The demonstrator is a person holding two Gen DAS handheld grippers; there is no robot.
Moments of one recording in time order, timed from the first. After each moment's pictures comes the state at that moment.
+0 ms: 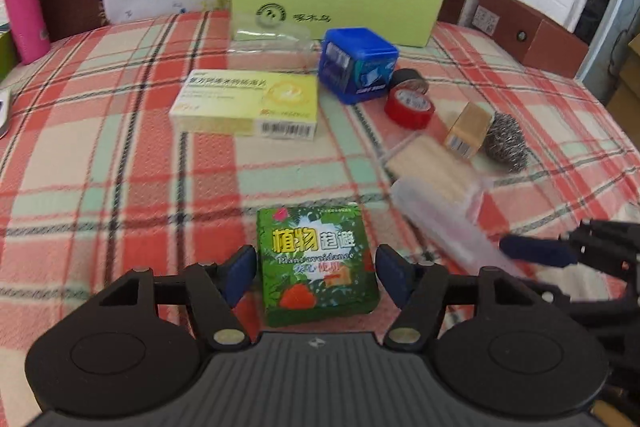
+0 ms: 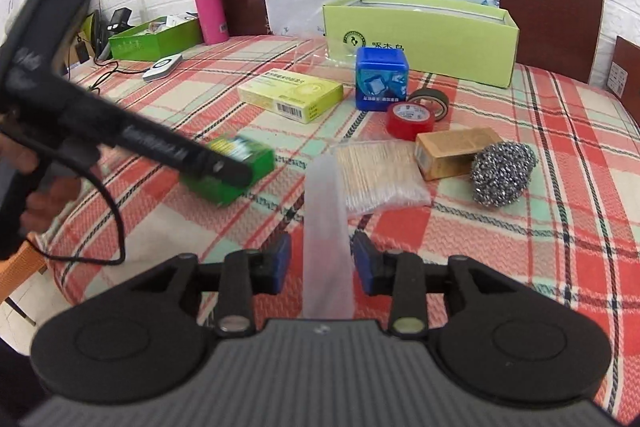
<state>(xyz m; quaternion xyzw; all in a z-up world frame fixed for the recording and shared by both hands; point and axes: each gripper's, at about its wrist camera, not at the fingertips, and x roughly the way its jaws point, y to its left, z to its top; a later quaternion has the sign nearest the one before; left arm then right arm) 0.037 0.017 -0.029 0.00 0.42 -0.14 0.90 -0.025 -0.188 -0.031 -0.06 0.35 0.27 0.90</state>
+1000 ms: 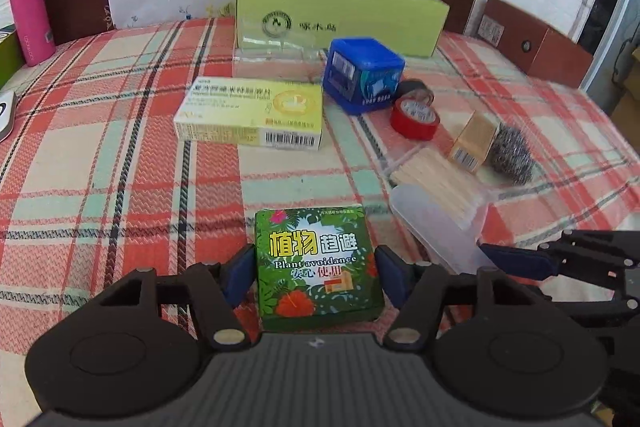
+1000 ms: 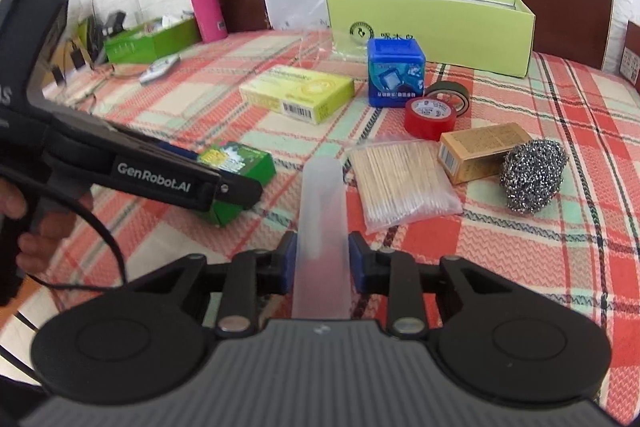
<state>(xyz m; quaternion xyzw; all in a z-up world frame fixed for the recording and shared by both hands) 0.042 0.019 -0.021 -0.02 0.40 -0.13 0.90 -0.011 -0.182 -0.029 -0.02 0.36 0.28 0.89</state>
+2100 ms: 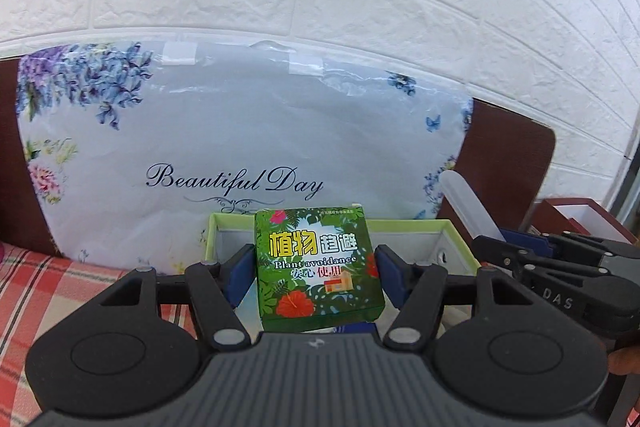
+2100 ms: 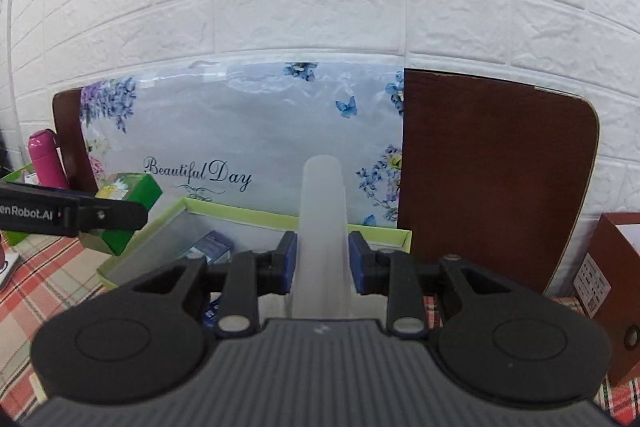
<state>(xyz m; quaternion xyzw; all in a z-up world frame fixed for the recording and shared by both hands) 0.292 -0.015 0.087 -0.06 0.25 -0.11 0.96 0.304 -0.218 0.057 -0.04 0.21 0.18 0.96</state>
